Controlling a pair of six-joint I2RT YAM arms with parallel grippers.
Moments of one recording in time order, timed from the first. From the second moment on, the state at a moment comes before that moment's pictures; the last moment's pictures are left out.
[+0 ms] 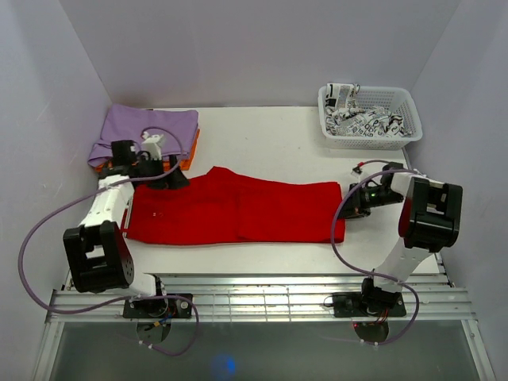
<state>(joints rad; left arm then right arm) 0.08 1.48 1.03 -0.46 0.65 0.09 -0.17 1.79 0.96 -0.73 -0.89 -0.33</state>
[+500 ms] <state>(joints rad) 0.58 1.54 1.01 -0.75 0.74 0.45 -0.49 1.76 1.28 -1.21 -0.80 -0.72</state>
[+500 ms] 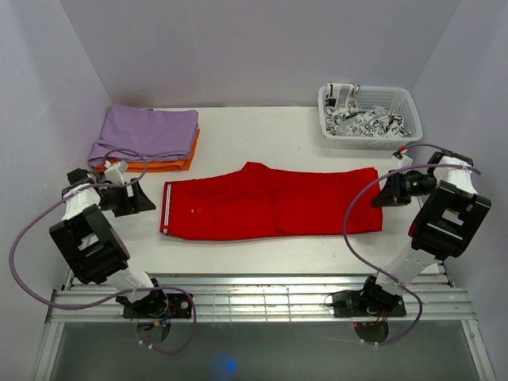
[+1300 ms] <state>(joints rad) 0.48 1.83 0.94 -0.63 0.94 0.39 -0.11 1.53 1.22 -0.83 -1.17 -0.10</state>
